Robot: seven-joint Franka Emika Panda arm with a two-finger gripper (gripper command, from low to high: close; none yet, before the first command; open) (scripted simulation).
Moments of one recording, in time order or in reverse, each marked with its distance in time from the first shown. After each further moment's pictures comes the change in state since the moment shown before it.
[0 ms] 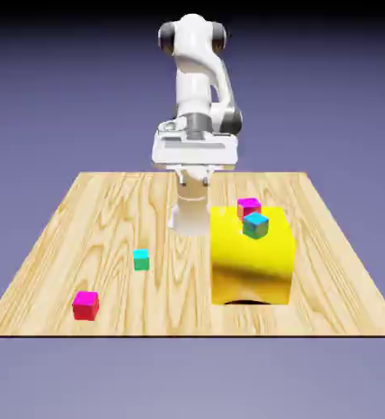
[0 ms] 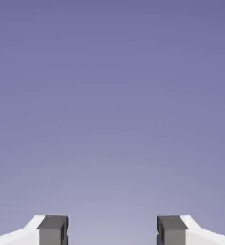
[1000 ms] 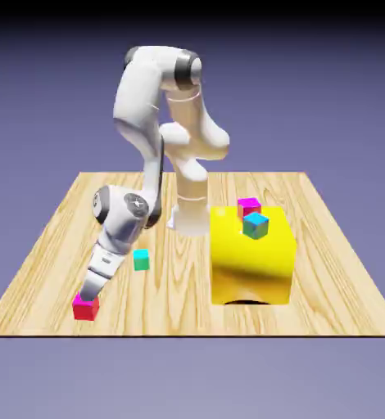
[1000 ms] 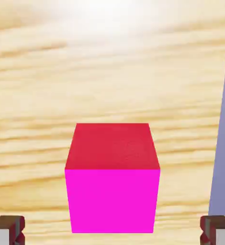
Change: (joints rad) arm -0.399 1.015 -0.088 0.569 -1.038 -0.356 -0.869
